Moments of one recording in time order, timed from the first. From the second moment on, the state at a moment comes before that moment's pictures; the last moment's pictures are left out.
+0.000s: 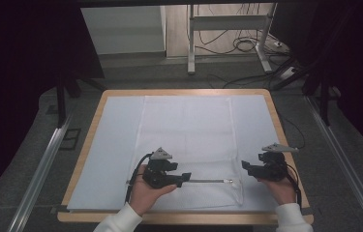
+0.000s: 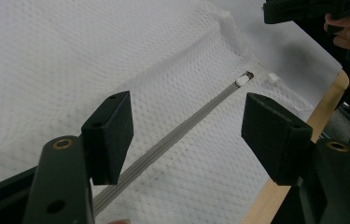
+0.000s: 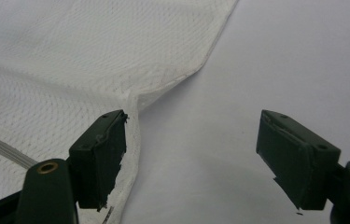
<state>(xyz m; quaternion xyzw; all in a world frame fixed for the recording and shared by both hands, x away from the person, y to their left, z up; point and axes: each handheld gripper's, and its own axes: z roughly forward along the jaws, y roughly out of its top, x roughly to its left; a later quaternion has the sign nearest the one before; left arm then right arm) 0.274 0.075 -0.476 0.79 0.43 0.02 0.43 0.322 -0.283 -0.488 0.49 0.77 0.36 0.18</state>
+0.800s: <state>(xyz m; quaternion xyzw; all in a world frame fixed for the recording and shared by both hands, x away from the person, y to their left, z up) 0.277 0.028 -0.476 0.82 0.39 0.04 0.41 0.322 -0.284 -0.490 0.49 0.78 0.35 0.18</state>
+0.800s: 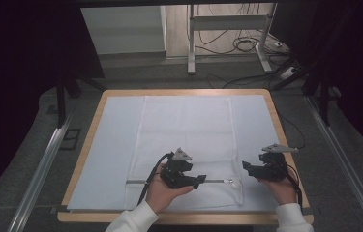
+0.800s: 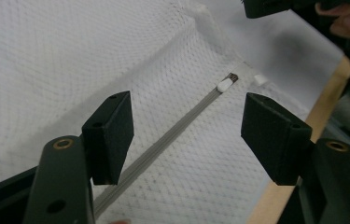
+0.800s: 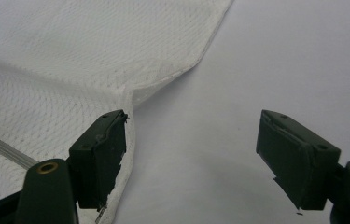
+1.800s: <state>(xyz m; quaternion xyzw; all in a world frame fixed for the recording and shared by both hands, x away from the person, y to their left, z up) 0.300 -0.016 -0.498 0.83 0.40 -0.03 0.39 0.323 -0.288 -0.491 0.49 0.77 0.35 0.20</state>
